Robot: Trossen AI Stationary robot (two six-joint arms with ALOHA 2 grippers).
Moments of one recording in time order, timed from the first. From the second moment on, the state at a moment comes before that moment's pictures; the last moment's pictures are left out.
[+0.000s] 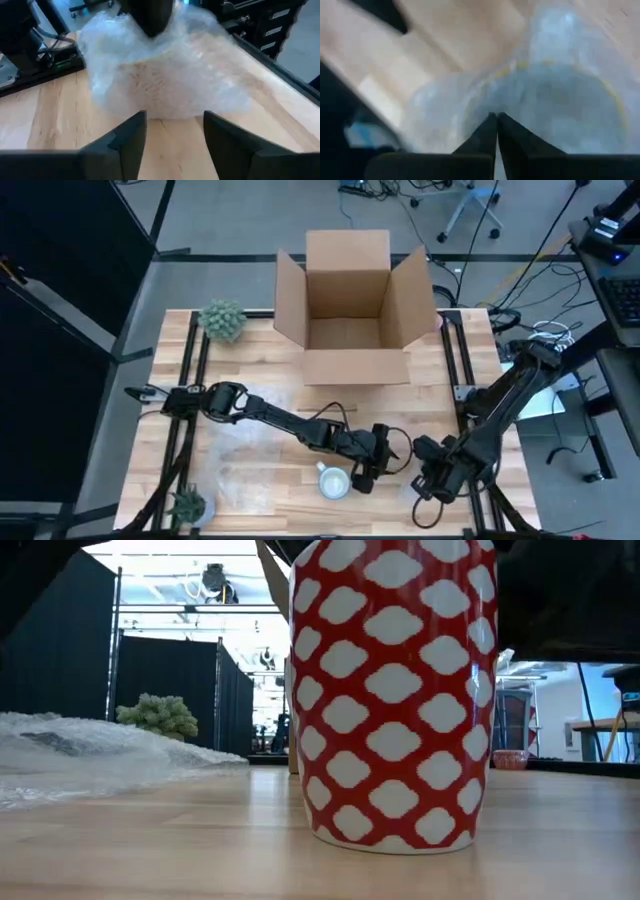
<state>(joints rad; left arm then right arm) -0.25 2.37 1.81 0.13 0.05 0.20 0.88 1.38 1.04 -0.95 0.07 1.67</state>
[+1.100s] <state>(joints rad) -0.25 2.37 1.81 0.11 0.05 0.20 0.96 1.72 1.08 -0.98 0.13 1.36</state>
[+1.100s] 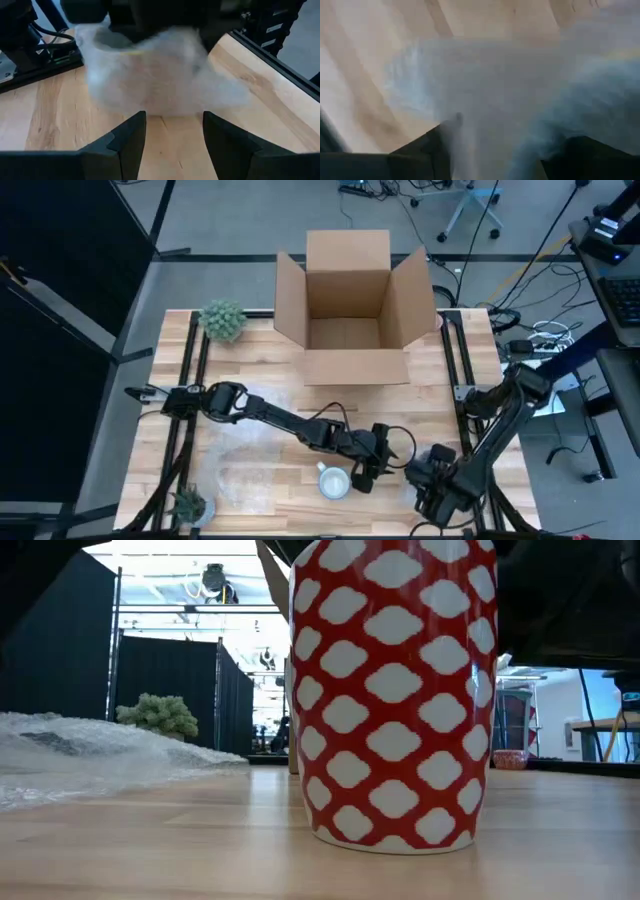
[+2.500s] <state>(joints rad) -0.45 1.75 1.66 -0.79 -0.45 -0.07 0.98 1.18 1.33 -0.71 0.91 0.57</state>
